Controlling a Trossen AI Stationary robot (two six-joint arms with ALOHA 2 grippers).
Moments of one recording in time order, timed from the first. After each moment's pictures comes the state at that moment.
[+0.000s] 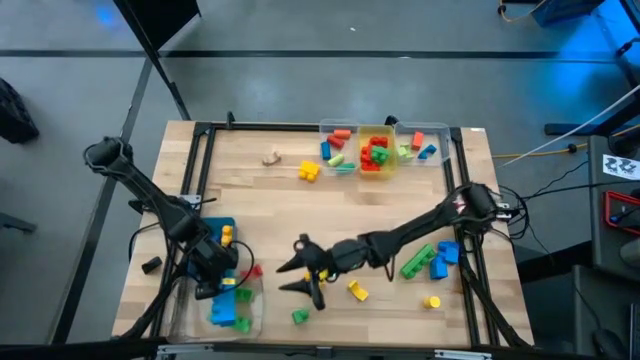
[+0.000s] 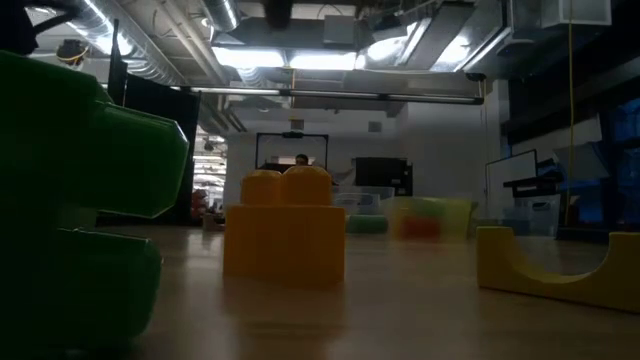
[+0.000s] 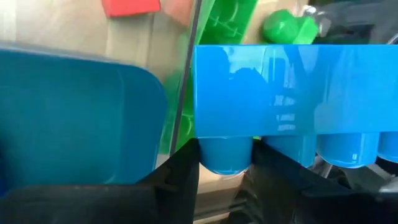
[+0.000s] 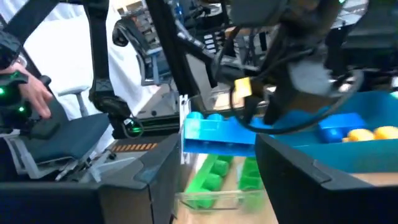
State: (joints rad) left arm -0.69 1.15 0.69 -0.67 0.33 -1.04; right arm 0.37 2.01 1.36 0.57 0.06 0.31
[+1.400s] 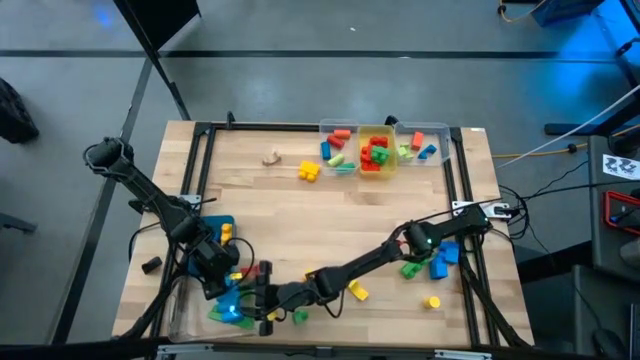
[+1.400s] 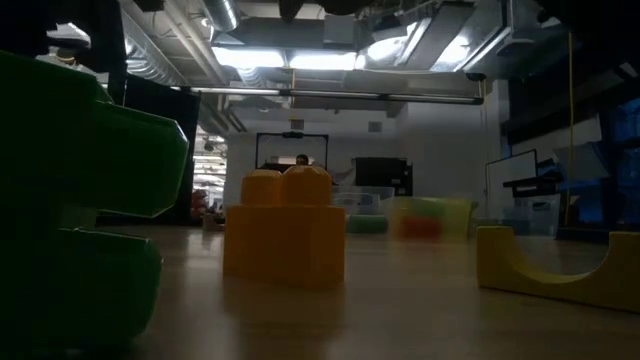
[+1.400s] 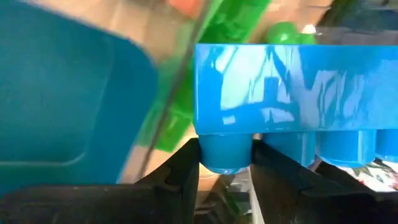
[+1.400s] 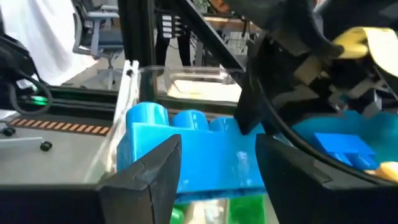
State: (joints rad) left arm -0.69 1.16 0.69 -0.64 0.34 -1.28; right arm 0.43 2.64 2.19 0.32 0.32 0.02
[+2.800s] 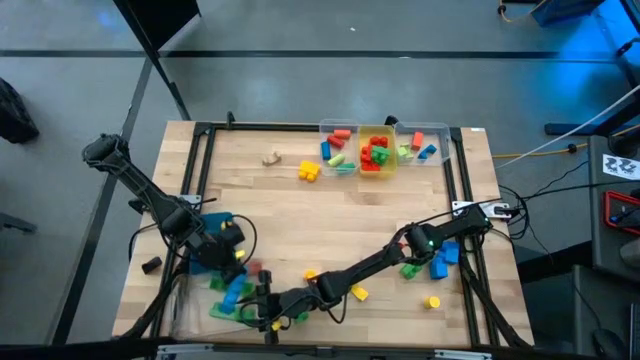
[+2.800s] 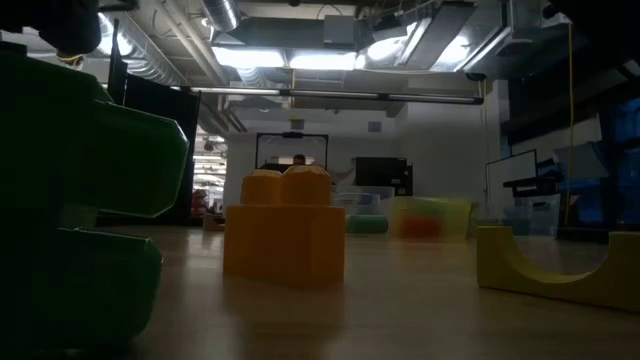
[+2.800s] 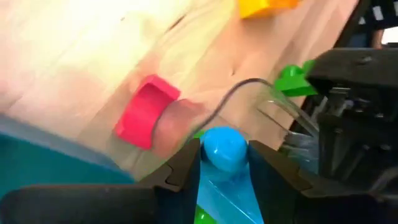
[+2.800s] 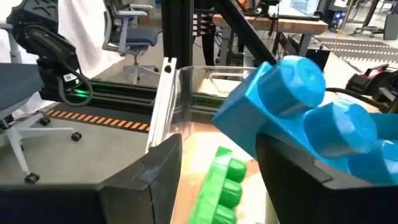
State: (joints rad) left arm -0.69 1.05 0.69 -0.57 -0.17 -1.40; right arm 0.45 2.64 2.19 0.31 0.24 0.02
